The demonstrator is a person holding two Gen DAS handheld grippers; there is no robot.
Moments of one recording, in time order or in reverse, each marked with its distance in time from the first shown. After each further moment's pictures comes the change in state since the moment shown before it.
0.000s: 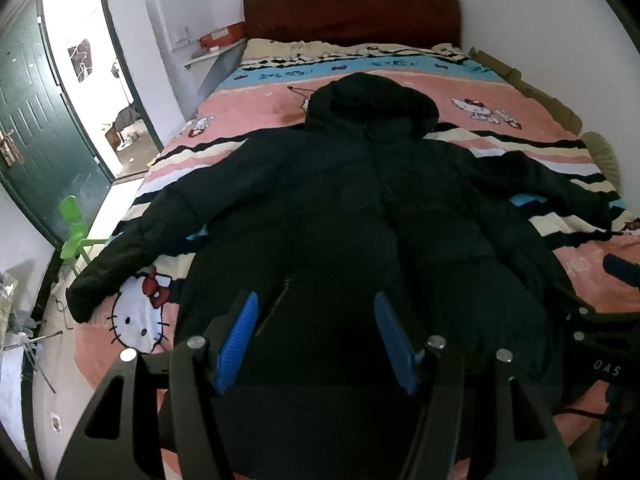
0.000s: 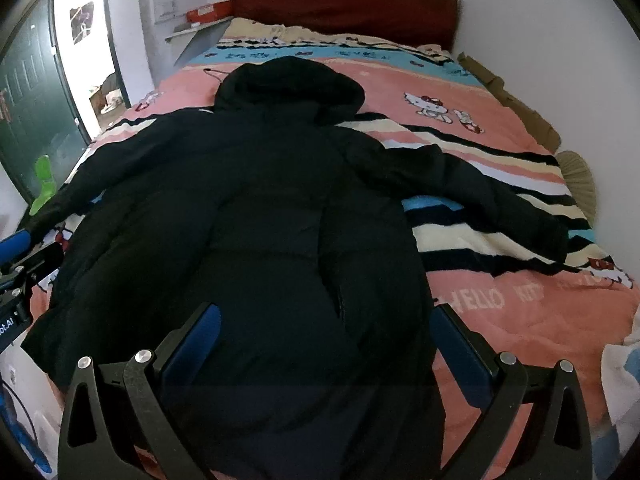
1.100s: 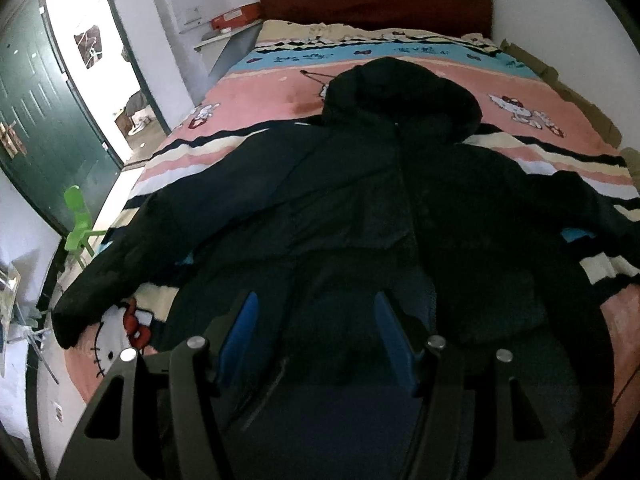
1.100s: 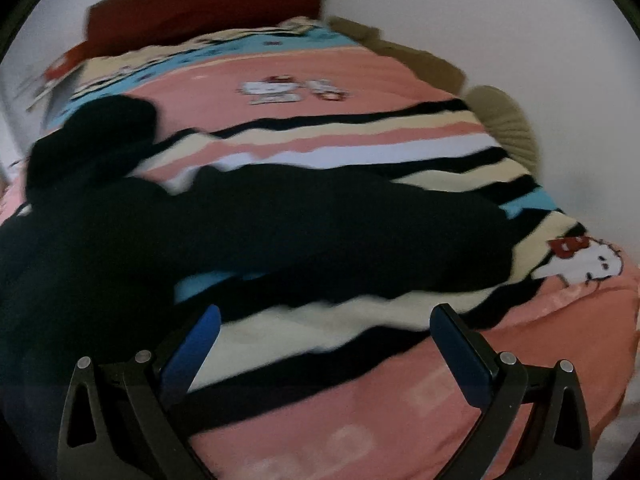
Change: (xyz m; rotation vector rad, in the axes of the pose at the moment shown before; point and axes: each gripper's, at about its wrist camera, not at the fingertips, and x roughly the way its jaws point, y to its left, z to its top) left arm 0.092 -0.006 0.062 -0.035 0.054 0.067; right arm 0.143 -0.233 0.075 0.340 0.033 -0.282
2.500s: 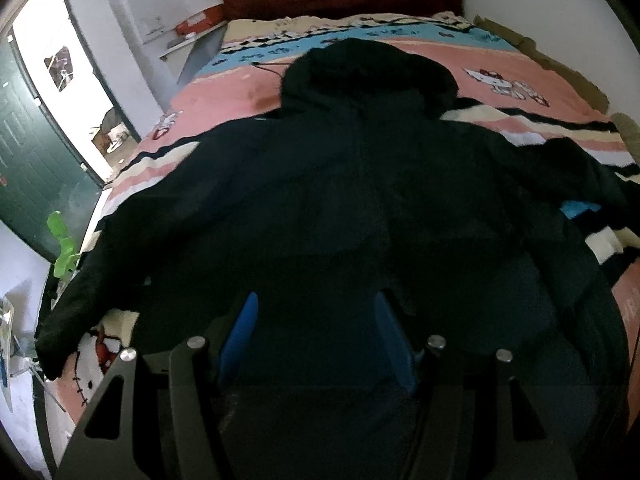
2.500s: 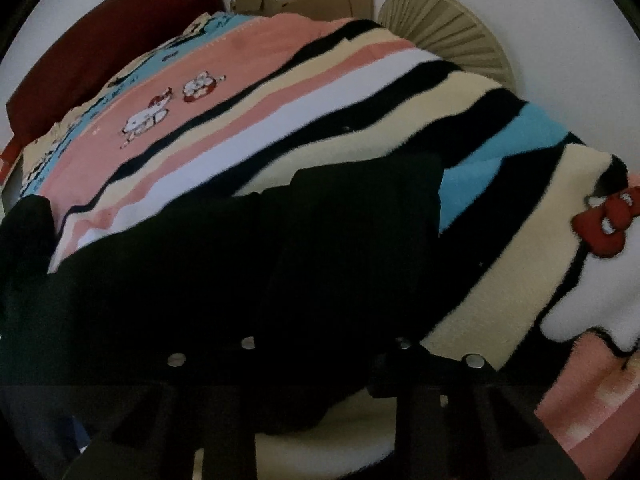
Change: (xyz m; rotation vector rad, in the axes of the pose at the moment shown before) left arm 0.036 -0.028 0.005 0.086 0.012 -0.030; right arm 0.132 -0.144 0.037 0.304 0.092 0.059
